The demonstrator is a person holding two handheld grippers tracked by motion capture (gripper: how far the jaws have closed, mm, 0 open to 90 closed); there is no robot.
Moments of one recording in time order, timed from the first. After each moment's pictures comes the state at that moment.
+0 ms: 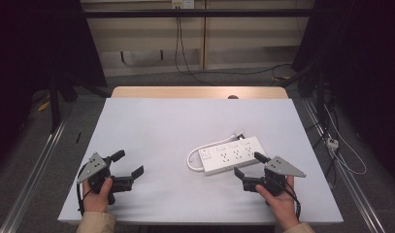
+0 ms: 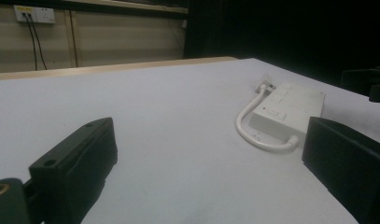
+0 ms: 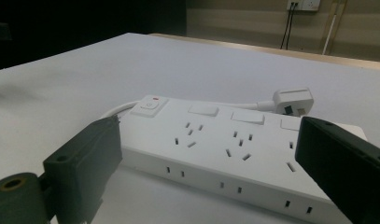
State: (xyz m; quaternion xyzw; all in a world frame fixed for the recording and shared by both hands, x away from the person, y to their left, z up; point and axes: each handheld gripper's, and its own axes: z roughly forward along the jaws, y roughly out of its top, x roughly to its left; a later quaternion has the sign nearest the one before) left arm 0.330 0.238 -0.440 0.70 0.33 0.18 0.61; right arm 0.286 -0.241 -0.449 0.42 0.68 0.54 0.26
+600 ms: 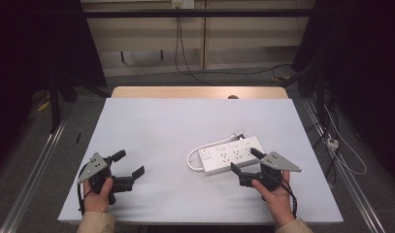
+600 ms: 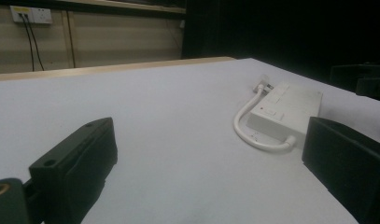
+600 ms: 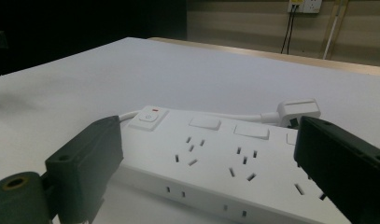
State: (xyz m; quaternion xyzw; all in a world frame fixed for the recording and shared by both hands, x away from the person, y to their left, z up) left arm 0.330 0.236 -0.440 0.70 0.33 0.18 0.61; right arm 0.299 -0.234 -0.446 0.42 0.68 0.54 0.26
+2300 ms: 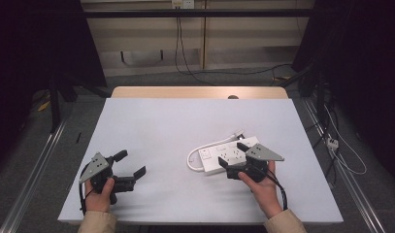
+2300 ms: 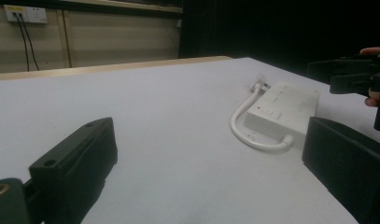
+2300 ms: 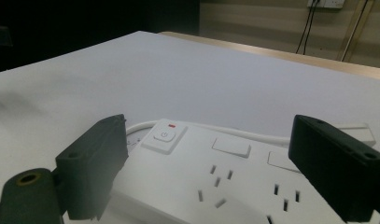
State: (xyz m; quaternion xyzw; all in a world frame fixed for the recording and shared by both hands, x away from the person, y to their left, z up) left arm 0.331 0.233 -0.440 0.70 0.33 0.18 0.61; right arm 0.324 -0.204 -0.442 0.40 0.70 0.53 0.25
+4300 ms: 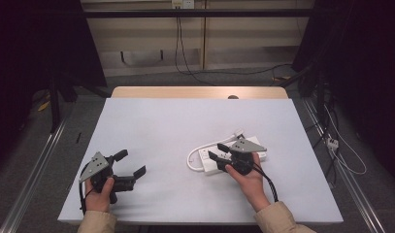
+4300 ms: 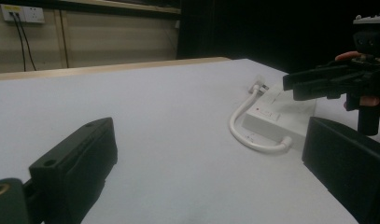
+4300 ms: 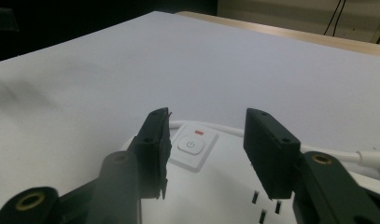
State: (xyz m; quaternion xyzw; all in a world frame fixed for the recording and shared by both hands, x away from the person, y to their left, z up) left arm 0.333 0.234 -0.441 0.70 0.33 0.17 0.61; right arm 0.348 -0.174 -0.445 0.39 0.74 0.51 0.21
